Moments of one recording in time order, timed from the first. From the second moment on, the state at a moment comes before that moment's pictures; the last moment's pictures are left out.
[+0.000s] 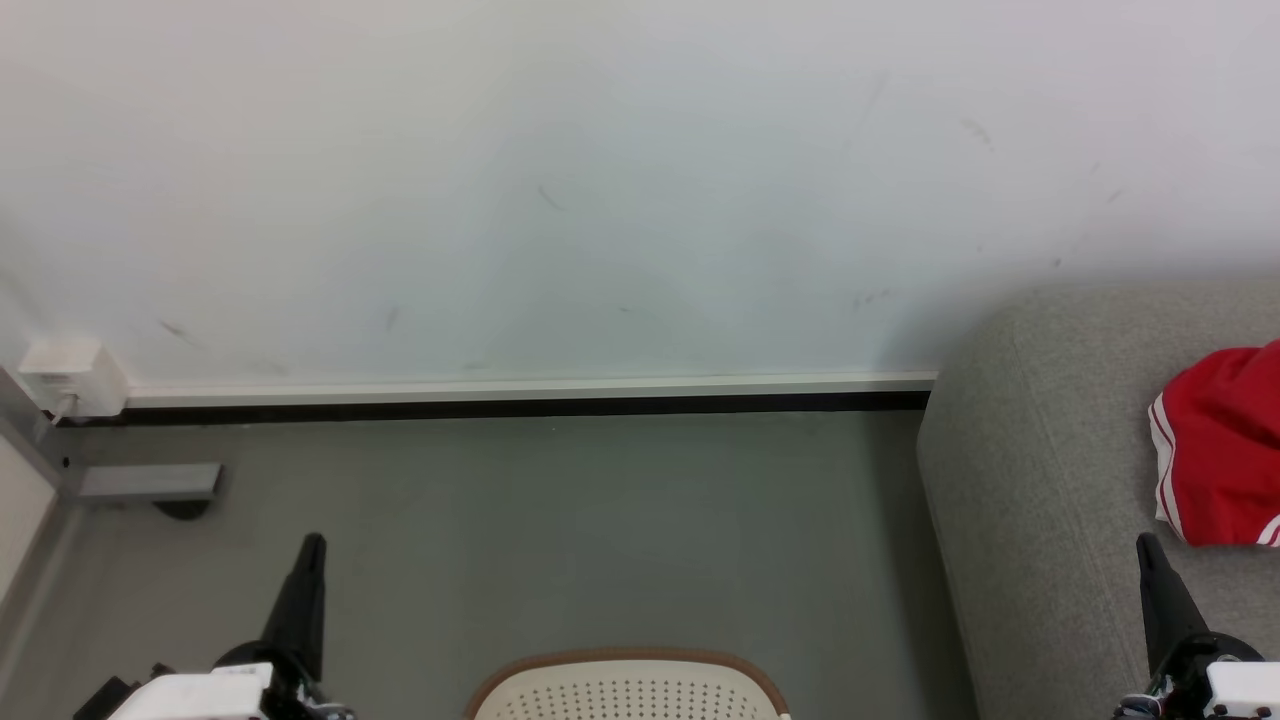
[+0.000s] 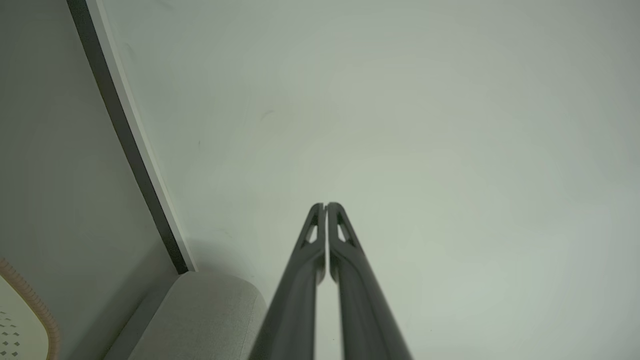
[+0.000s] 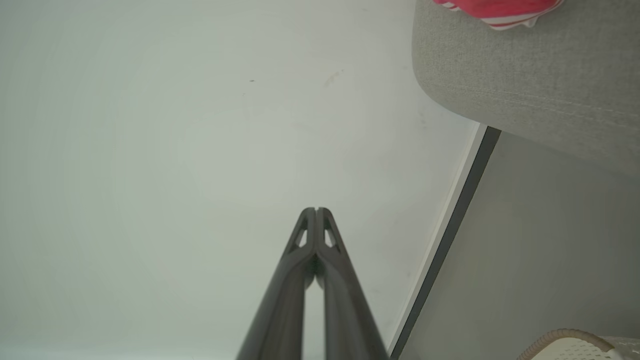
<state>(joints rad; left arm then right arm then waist) -0.10 0.05 0.11 0.25 -1.61 -0.13 0.11 -0.10 -0.05 -0.11 0.25 1.61 0.13 0.11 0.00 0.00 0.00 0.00</state>
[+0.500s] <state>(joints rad) -0.10 0.05 0.11 0.25 -1.61 -0.13 0.11 -0.10 -0.05 -0.11 0.25 1.61 0.13 0.11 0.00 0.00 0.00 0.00</state>
